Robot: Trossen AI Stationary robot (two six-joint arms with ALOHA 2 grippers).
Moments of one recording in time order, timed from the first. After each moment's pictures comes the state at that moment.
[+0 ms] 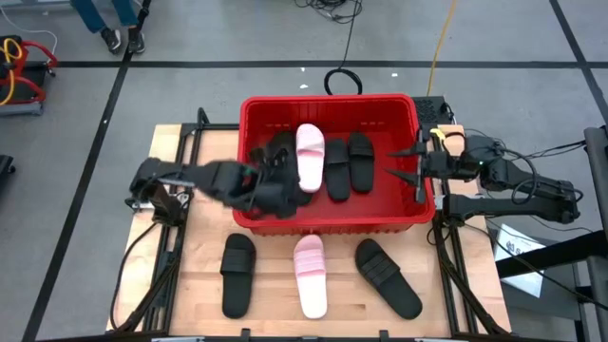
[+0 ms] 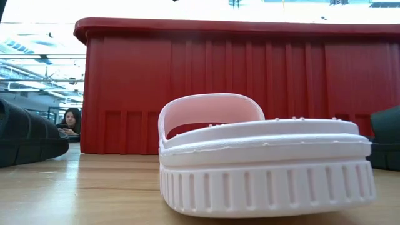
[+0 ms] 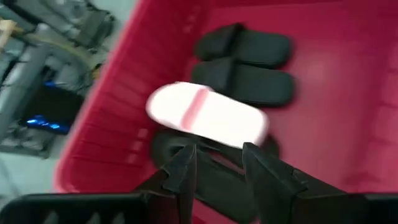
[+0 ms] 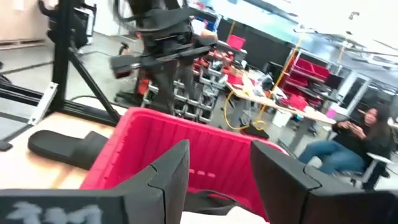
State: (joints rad) left arm -0.22 1.80 2.06 -1.39 -0.72 -0.35; right arm -0.19 0.58 0.78 -0.19 -0.13 -0.33
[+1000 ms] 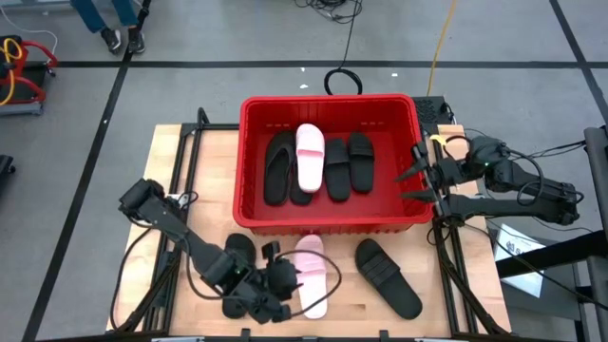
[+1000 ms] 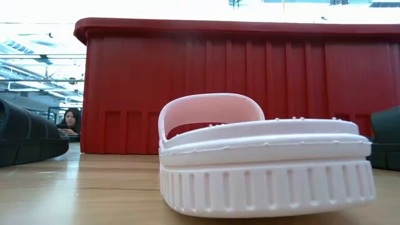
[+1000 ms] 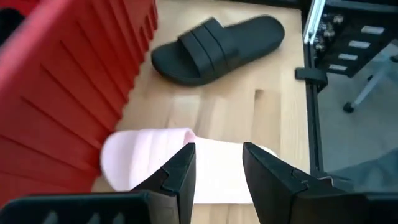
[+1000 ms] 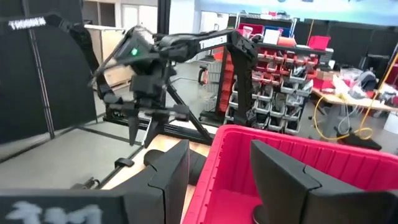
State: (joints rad) left arm -0.64 1.83 1.63 -0.68 -0.55 -0.65; right arm -0.19 0.55 0.78 -0.23 -0.48 -0.10
